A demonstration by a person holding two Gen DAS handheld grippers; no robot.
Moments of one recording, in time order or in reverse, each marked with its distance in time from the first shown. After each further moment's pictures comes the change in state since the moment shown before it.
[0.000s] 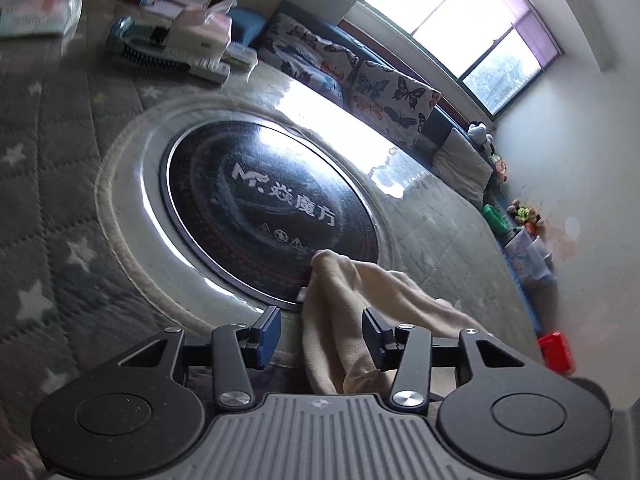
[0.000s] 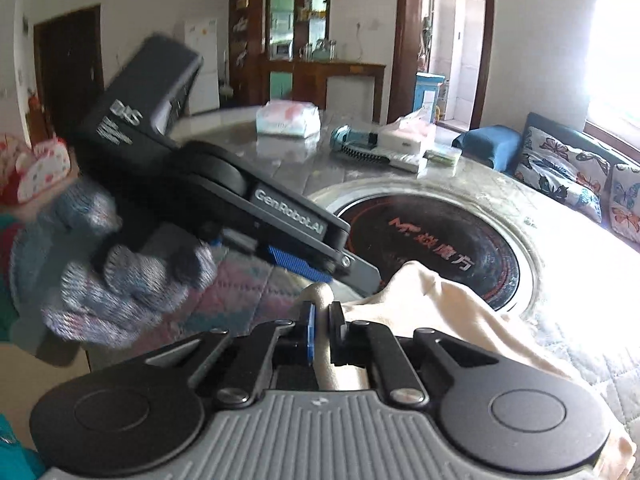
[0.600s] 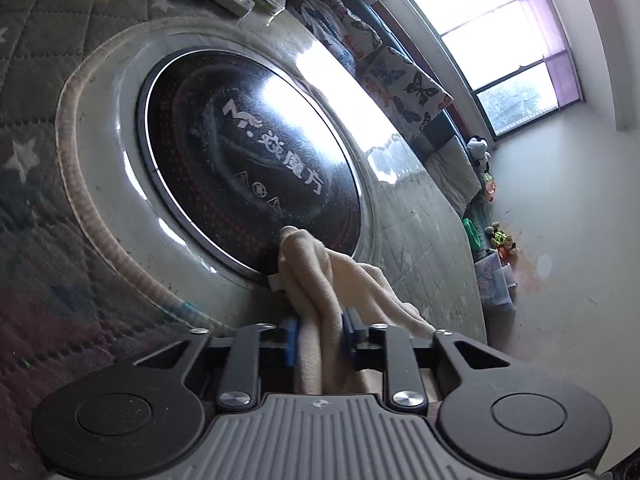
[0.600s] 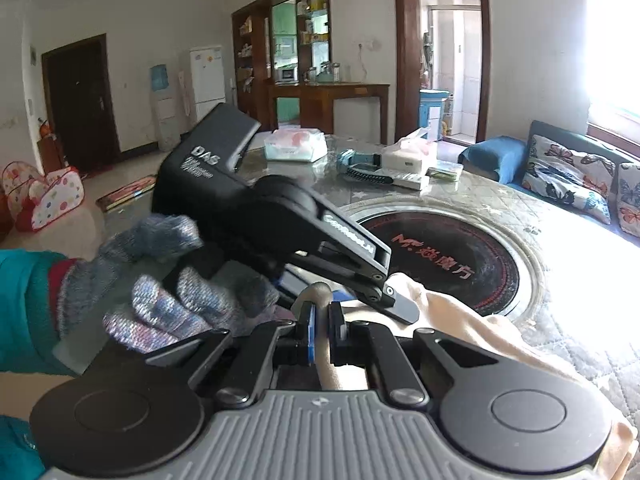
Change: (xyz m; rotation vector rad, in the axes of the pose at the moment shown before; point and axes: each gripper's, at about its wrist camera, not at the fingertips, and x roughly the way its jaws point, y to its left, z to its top) left arm 0.028 0.006 -0.006 -0.214 0.078 -0.075; right arm -0.026 -0.005 -0.006 0.031 -0.063 0.045
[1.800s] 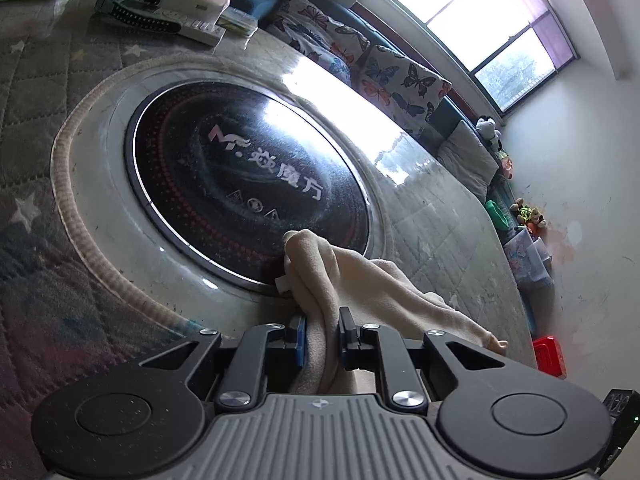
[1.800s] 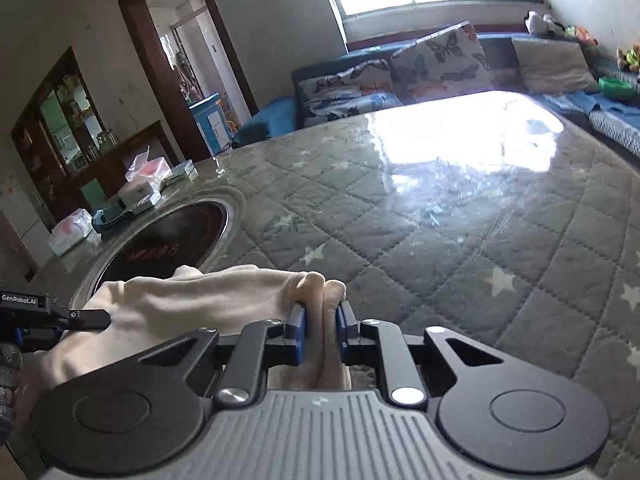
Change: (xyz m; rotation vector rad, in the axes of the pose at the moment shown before) left arm -0.006 -0.028 -0.014 0.192 -0.047 0.101; right arm -0.085 -0.160 -0.103 0.624 -0.055 -0.429
